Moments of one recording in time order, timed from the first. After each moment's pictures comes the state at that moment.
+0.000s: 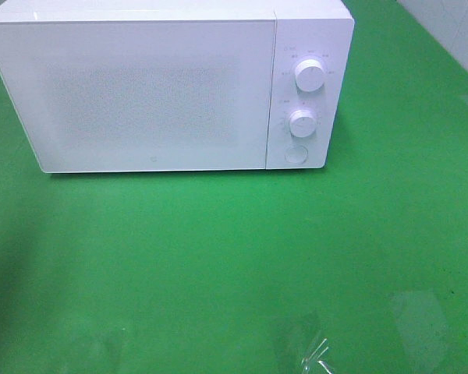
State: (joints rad) left arm 0.03 1.20 -0.95 -0.12 1.20 0.04; right arm 0.05 0.00 -0.49 -0.11 0.97 0.08
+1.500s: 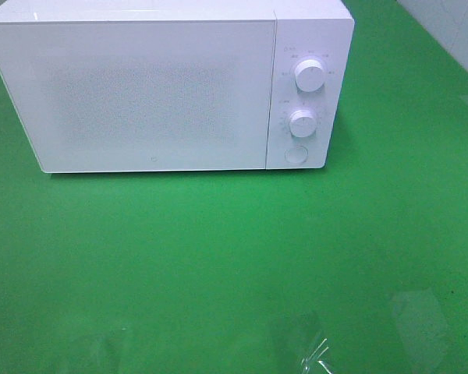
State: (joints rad) left arm 0.03 0.00 -0.52 -0.06 1.08 0.05; right arm 0.05 0.00 -0.49 -0.11 0.97 0.08
